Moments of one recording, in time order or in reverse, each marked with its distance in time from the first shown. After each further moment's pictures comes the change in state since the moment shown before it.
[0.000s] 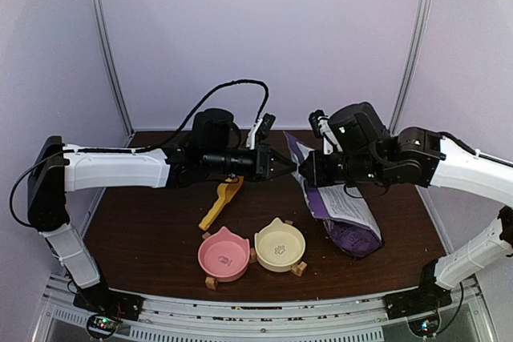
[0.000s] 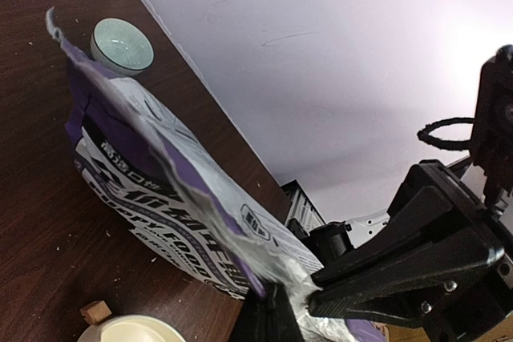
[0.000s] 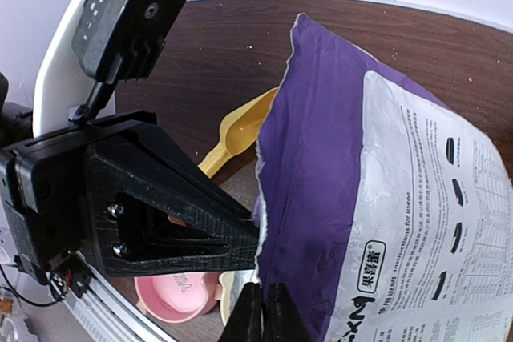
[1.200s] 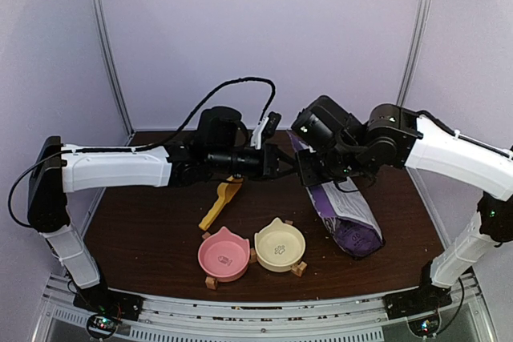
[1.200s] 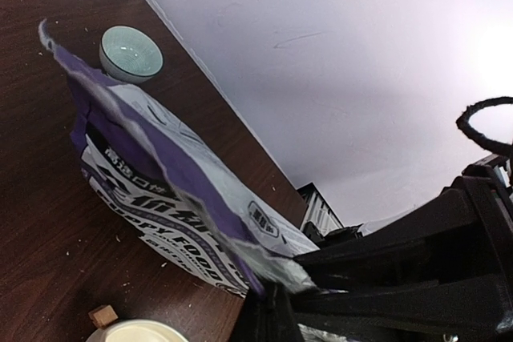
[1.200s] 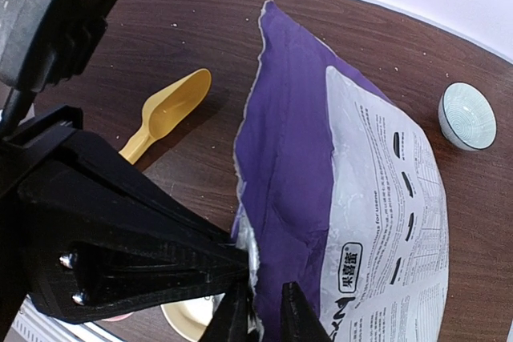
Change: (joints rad) left arm -0.043 0.003 0.061 -0.087 -0.092 0.053; right arm 0.070 0.214 0.323 -0.403 0.238 0.027
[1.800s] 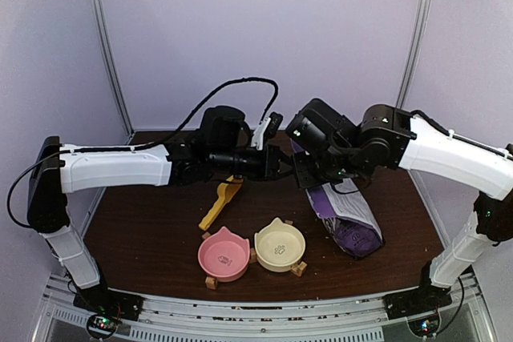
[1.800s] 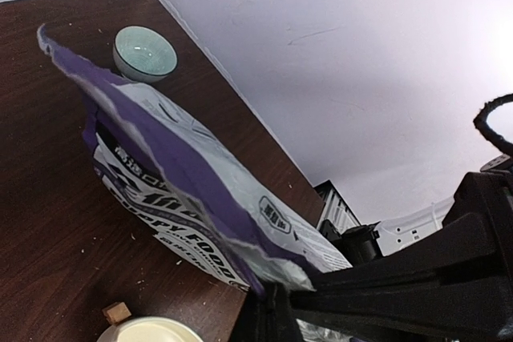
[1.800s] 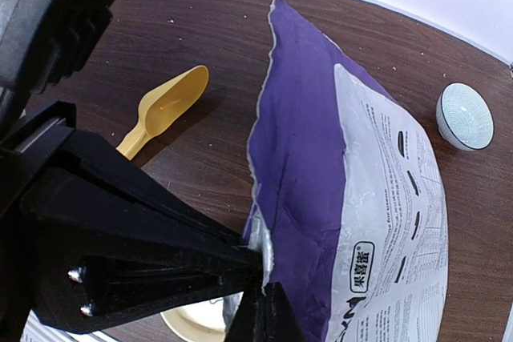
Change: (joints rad) left arm -0.013 0.000 0.026 -0.069 -0.051 0.047; right arm 0.015 0.035 0.029 -0.027 0.024 0.009
